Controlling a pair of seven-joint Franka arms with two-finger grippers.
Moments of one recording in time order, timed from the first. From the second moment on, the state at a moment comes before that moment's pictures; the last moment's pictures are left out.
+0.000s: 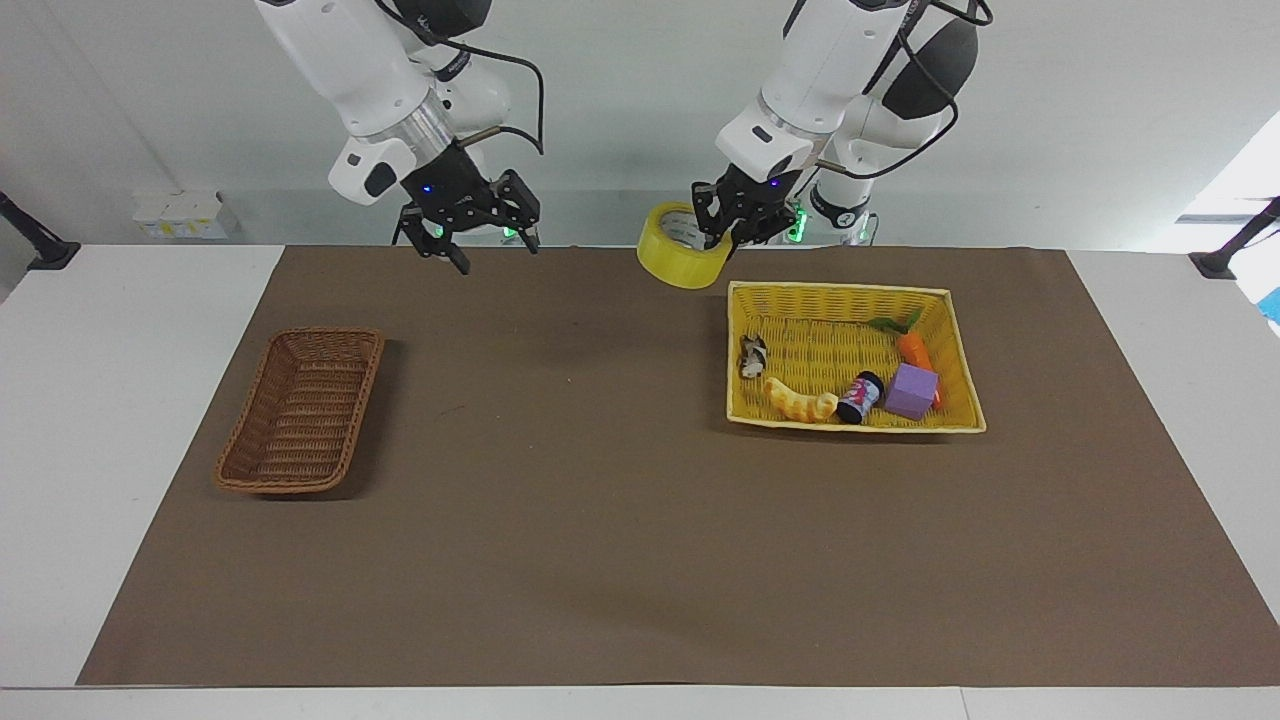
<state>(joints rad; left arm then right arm) -0.50 0.00 -0.08 -1.64 -0.26 1.75 -0.48 0.20 -0.05 0.02 -1.71 0.42 1.74 0.13</state>
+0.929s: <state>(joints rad) -0.50 0.00 -0.08 -1.64 -0.26 1.75 -0.48 0.34 0.01 0.02 -1.77 0.73 1.98 0.19</state>
